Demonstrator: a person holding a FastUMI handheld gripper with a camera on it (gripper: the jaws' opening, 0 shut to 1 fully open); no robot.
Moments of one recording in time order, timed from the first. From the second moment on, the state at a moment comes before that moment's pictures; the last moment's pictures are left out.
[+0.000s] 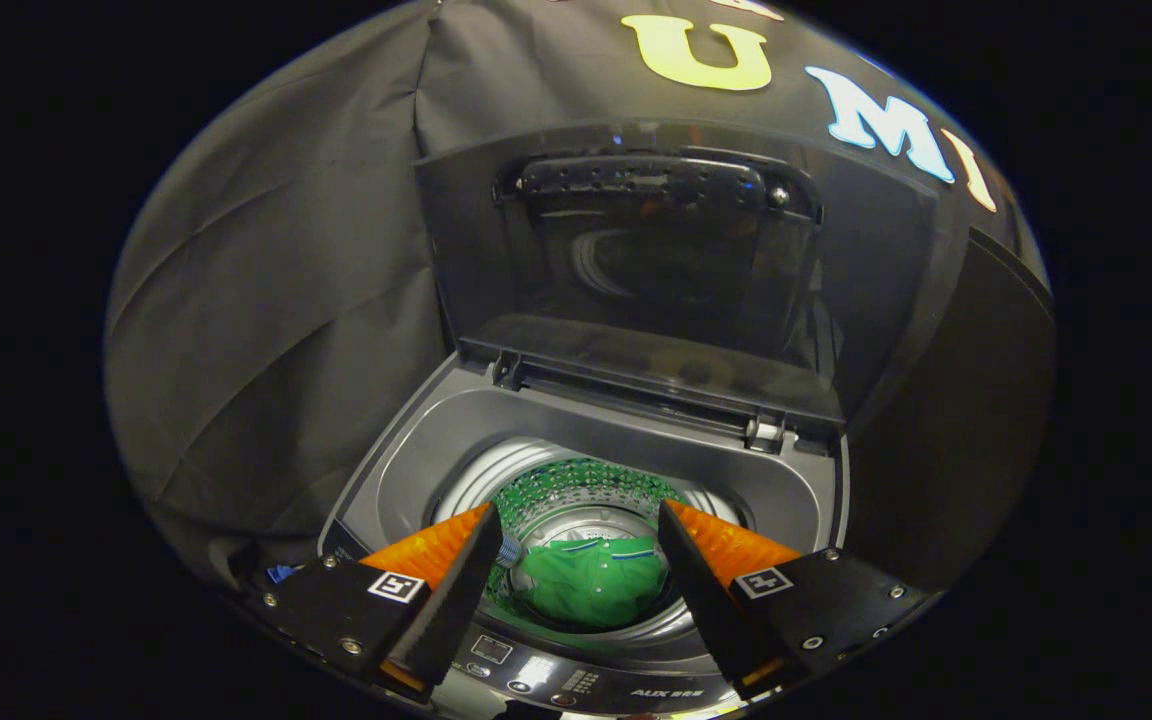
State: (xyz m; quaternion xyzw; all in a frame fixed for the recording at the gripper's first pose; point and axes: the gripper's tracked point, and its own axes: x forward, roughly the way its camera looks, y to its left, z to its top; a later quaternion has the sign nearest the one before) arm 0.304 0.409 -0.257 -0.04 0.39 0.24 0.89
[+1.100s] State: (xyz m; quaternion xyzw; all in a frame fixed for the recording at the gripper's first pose) arm 0.391 0.449 -0.046 0.01 0.09 0.23 0.97
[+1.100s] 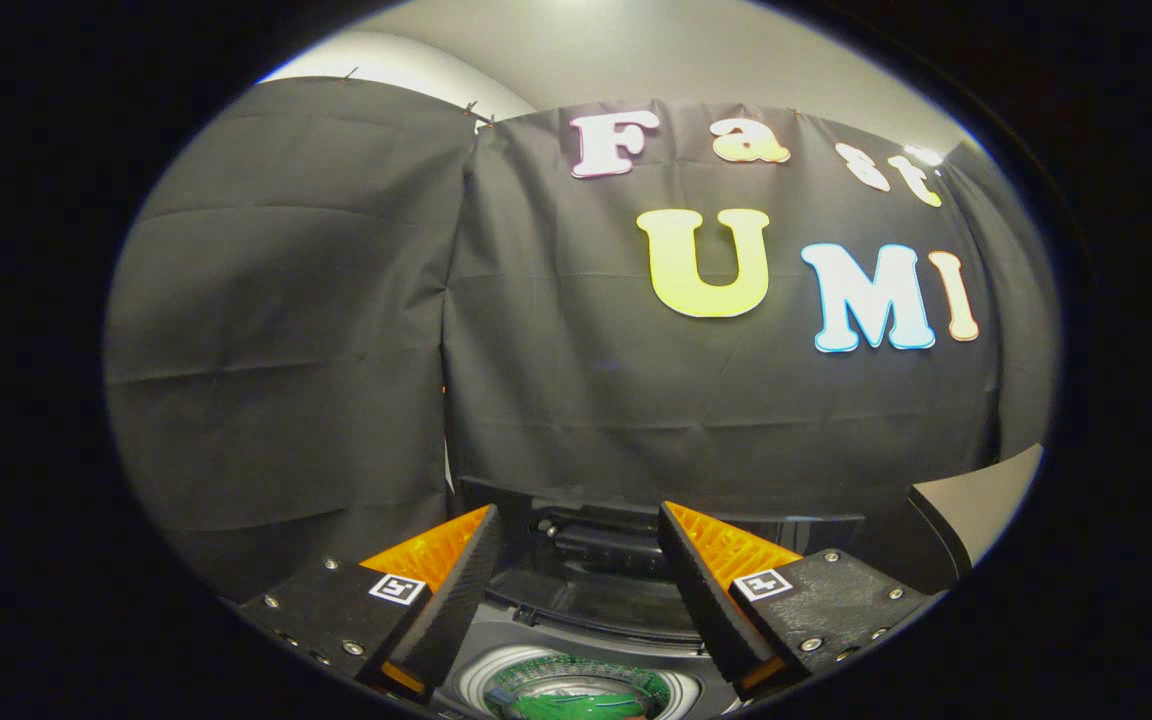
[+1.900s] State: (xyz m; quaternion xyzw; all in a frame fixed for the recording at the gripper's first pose) arm 0.520 0.475 -0.101 0.00 0.28 0.14 0.95
